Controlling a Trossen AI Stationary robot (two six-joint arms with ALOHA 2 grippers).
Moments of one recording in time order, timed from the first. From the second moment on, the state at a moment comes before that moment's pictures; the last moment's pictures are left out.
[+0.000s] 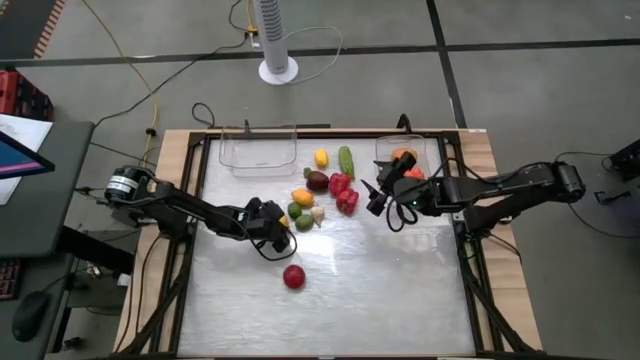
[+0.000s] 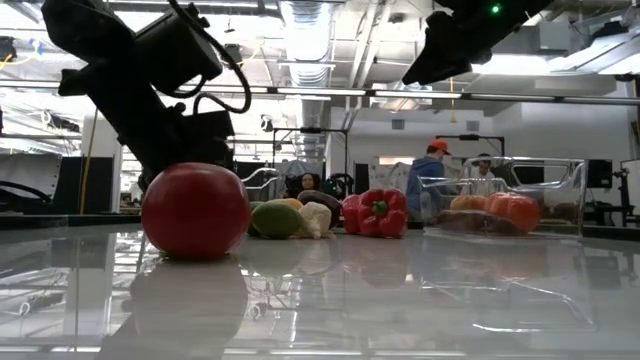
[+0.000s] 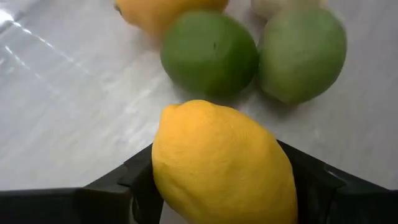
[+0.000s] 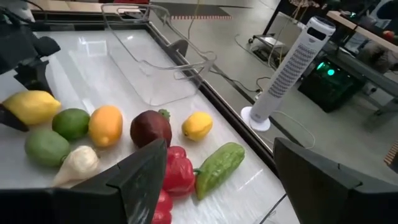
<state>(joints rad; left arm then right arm) -0.12 1.54 0.58 -0.05 -0.47 -0.69 0.07 1.15 0.84 -0.21 0.78 0.08</state>
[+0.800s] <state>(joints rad) 0.50 1.06 0.66 -0.21 -0.48 -0.25 0.07 1.15 0.84 -0.17 0.76 0.10</state>
